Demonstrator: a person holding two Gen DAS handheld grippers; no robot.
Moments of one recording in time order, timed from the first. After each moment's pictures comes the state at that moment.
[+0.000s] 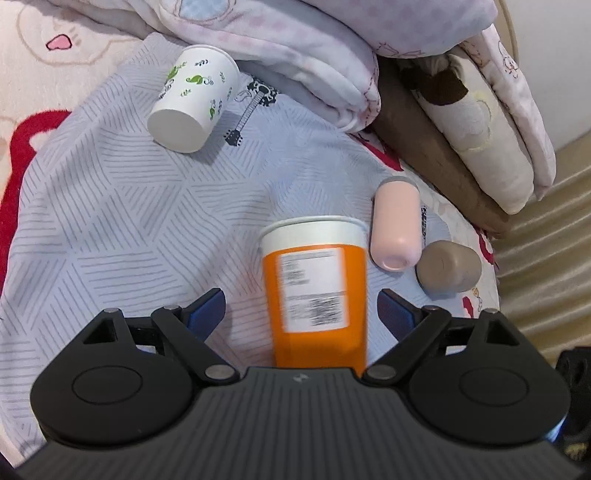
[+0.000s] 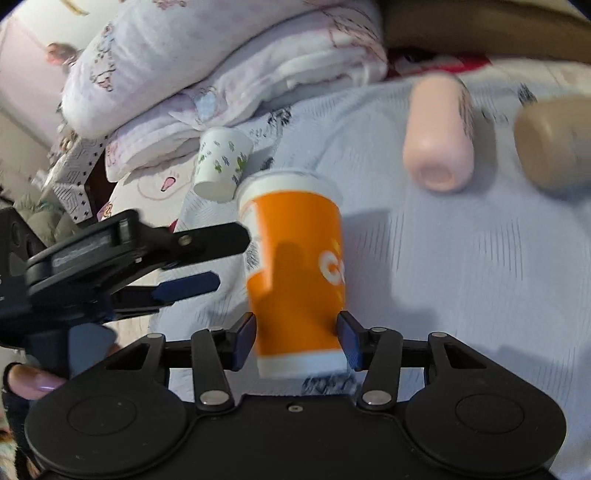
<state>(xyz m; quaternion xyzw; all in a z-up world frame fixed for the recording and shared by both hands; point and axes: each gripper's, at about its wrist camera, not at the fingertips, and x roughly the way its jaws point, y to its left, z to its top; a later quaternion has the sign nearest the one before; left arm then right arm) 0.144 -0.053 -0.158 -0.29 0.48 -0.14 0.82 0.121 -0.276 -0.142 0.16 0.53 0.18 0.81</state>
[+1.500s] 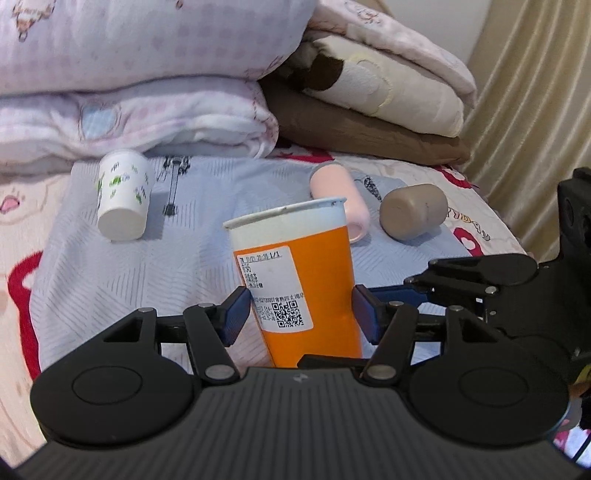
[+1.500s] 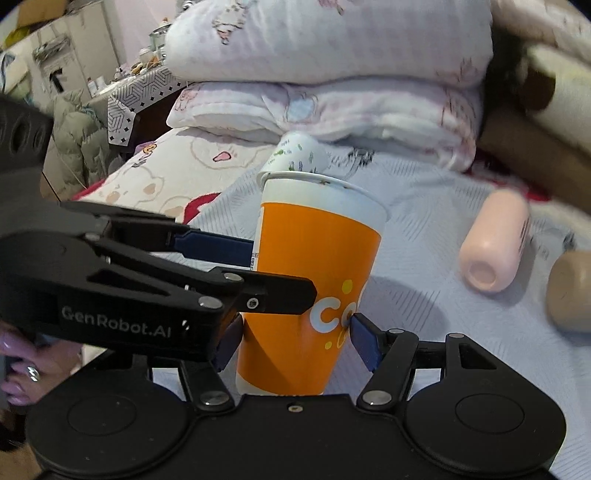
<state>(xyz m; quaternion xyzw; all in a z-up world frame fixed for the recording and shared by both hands) 0.092 -0.089 -0.127 -0.07 0.36 -0.24 0.90 0.091 -0.236 -0.124 -0.07 0.41 0.28 0.87</state>
